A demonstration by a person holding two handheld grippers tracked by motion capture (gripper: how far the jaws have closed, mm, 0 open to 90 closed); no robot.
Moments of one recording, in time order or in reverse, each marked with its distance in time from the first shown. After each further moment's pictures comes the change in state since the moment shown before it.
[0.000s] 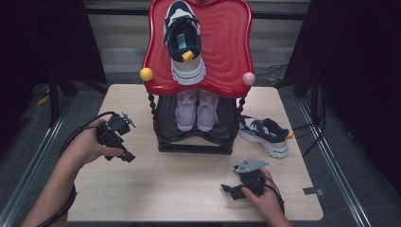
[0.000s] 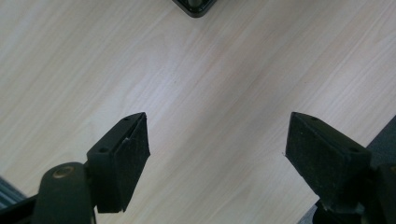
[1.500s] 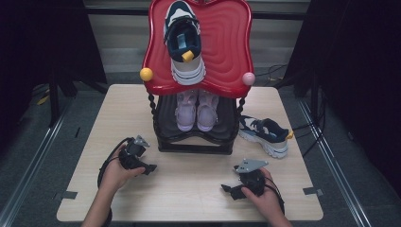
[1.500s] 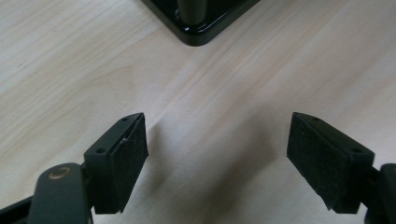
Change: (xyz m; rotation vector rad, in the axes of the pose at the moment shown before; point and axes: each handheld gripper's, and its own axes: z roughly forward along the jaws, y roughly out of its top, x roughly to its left) left arm -0.011 -0.017 0.122 -0.304 0.076 -0.084; right arm 0.000 0.000 0.000 0.000 0.000 0.000
